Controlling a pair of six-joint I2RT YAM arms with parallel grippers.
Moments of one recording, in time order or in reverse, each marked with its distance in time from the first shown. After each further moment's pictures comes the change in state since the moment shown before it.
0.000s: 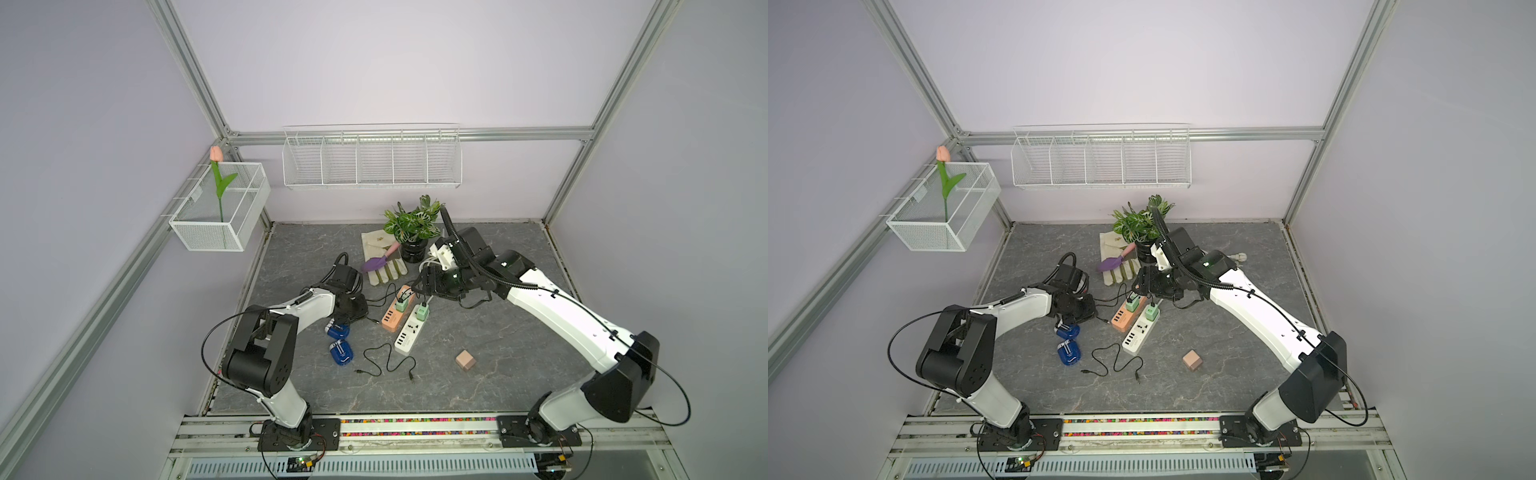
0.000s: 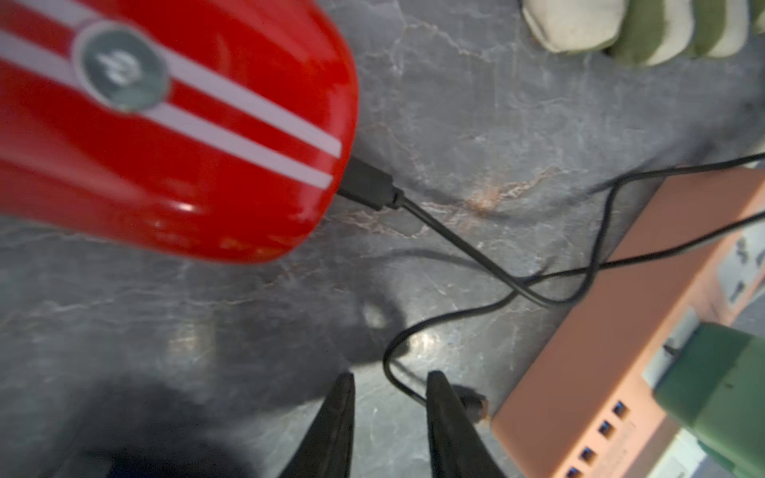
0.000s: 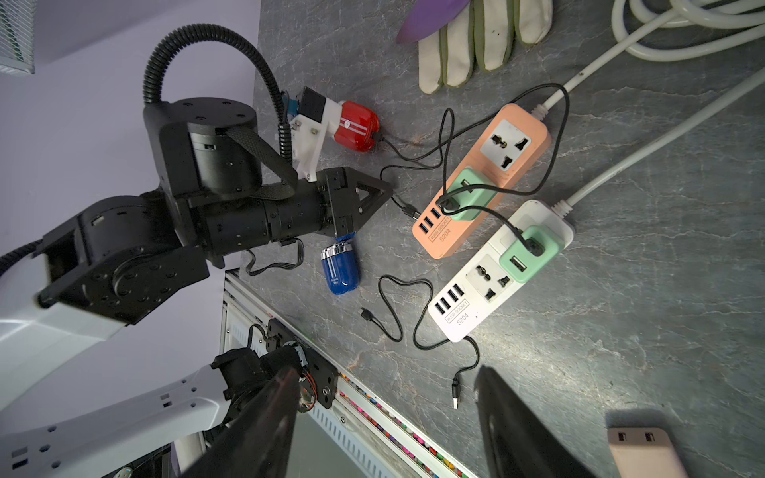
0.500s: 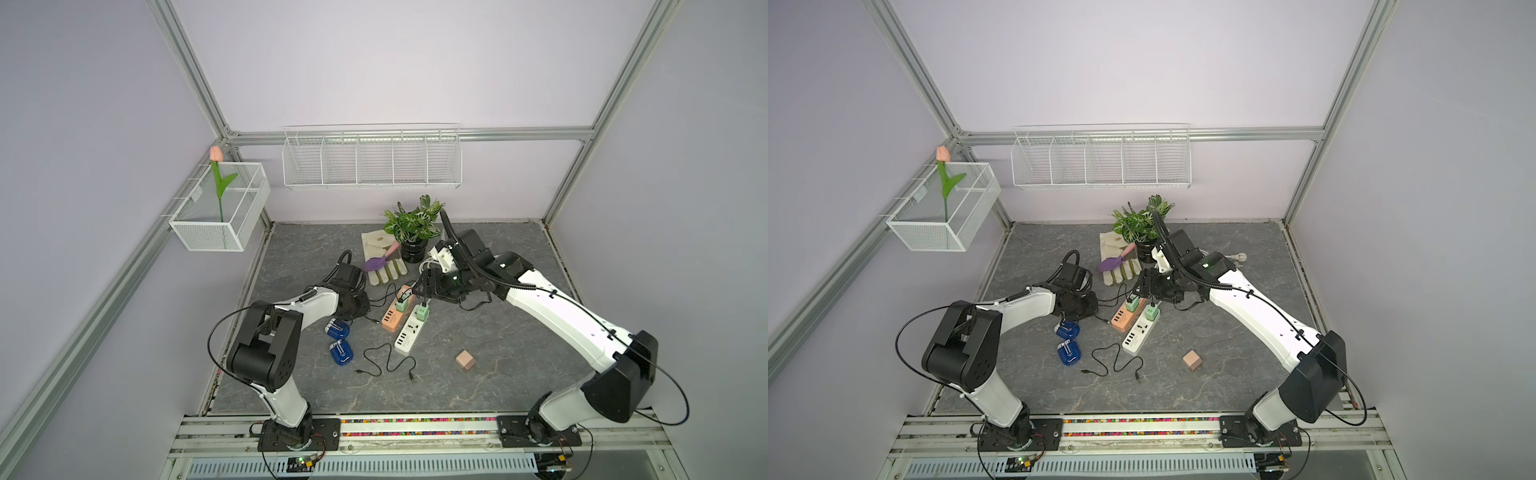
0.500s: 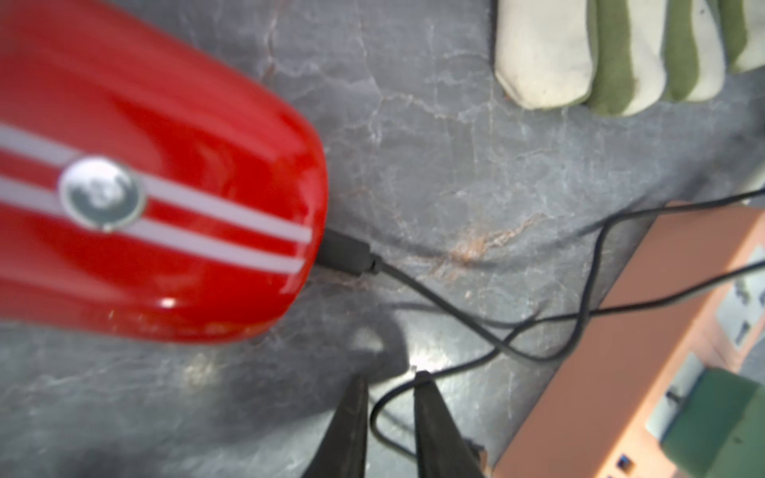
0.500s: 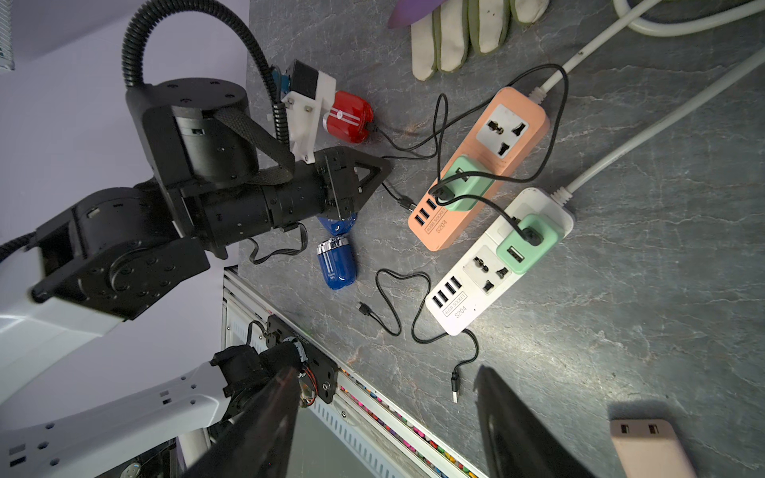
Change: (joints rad) left arm -0.025 0.049 0.036 0.057 -0.055 0.003; right arm -0.006 0.000 -0.031 0.003 -0.018 0.016
